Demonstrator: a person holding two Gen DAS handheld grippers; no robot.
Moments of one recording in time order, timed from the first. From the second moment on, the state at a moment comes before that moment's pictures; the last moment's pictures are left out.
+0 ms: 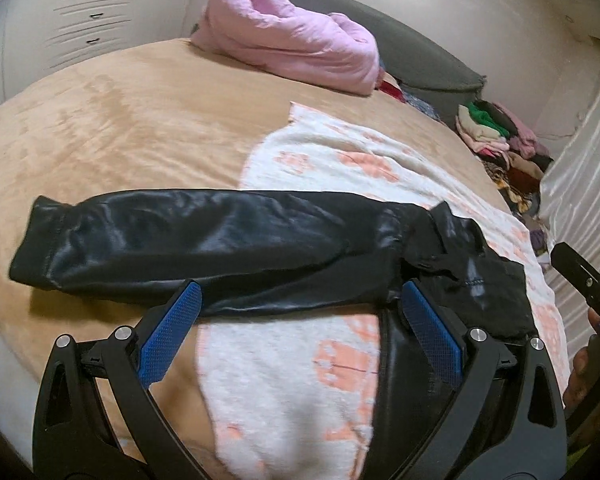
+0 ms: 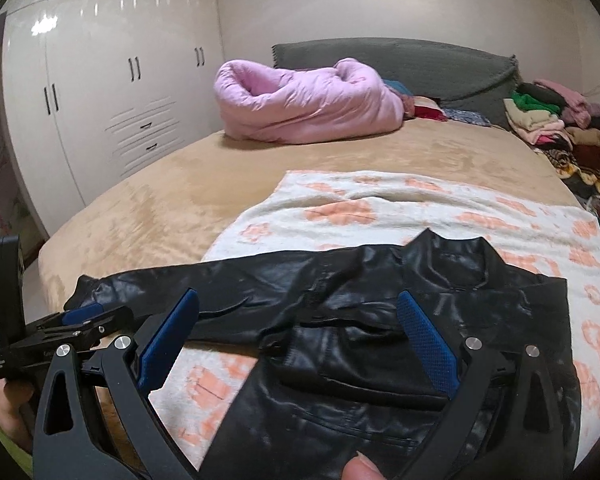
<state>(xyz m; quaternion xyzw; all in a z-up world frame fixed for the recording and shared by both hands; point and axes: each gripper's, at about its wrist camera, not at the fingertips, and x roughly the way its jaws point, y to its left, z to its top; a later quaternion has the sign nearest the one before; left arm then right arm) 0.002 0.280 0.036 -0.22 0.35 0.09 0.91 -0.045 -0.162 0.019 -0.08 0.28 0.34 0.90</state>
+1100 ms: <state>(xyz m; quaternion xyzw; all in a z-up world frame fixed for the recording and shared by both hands) -0.059 0.438 -0.036 -0.36 0.33 0.26 0.84 -0.075 -0.049 -0.038 -0.15 0.33 0.44 0.82</state>
